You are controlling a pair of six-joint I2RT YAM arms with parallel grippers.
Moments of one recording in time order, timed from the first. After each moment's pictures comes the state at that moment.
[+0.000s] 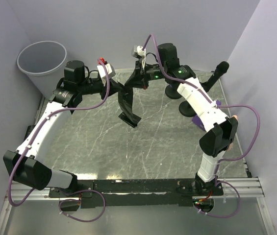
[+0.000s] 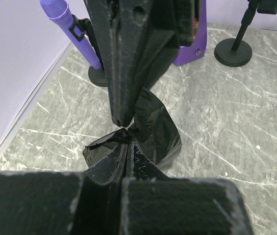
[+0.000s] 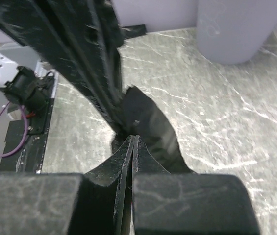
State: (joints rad) left arm -0.33 1.37 1.42 -0.34 0.84 0.35; right arm 0.50 1.81 1.97 -0.56 -1.03 -0.28
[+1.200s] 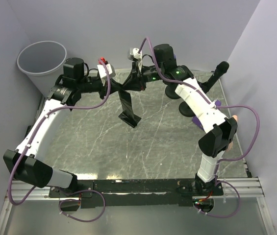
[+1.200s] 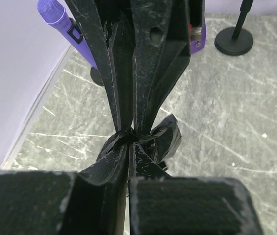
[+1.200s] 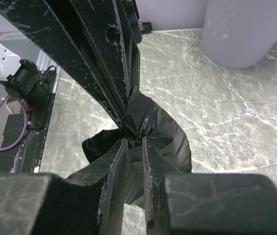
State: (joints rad) left arm -0.33 1.39 1.49 -0.43 0.87 0.45; right arm 0.54 1.82 2.00 -0.61 -1.00 -0.34
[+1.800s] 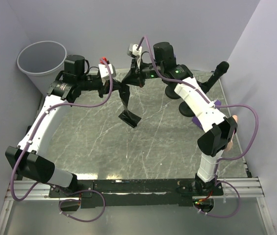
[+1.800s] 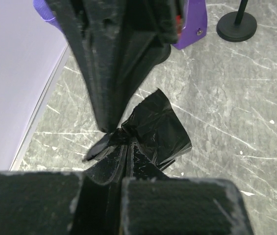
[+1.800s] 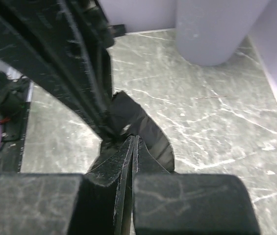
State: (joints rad) left arm -0.31 1.44 1.57 -0.56 0.89 0.58; right arm 0.53 1.84 2.02 -0.56 -0.90 -0.30
